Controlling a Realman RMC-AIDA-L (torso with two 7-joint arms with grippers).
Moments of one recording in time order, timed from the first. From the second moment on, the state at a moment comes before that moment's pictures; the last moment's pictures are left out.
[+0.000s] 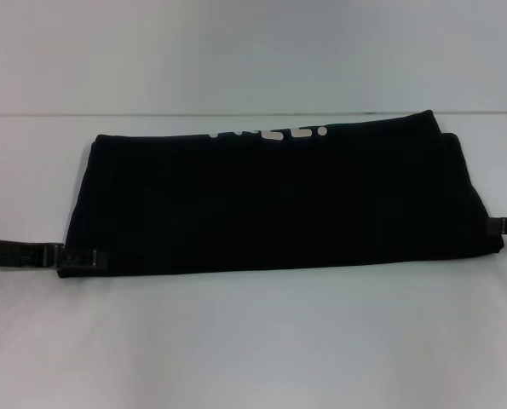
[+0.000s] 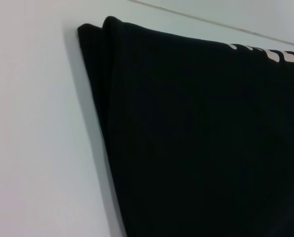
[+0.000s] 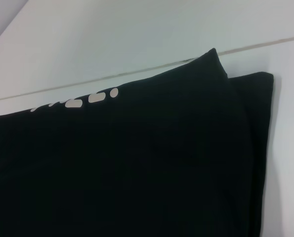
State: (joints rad) left arm -0.57 -2.03 0.55 0.82 2.51 1.36 -2.23; right arm 0.60 1.92 -0.47 -0.58 -2.37 -1.26 2.02
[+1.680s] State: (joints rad) left arm -0.58 -2.03 0.57 0.81 2.56 1.29 -2.25; right arm 0.59 1.92 -0.47 -0.59 -2.37 -1.25 2.02
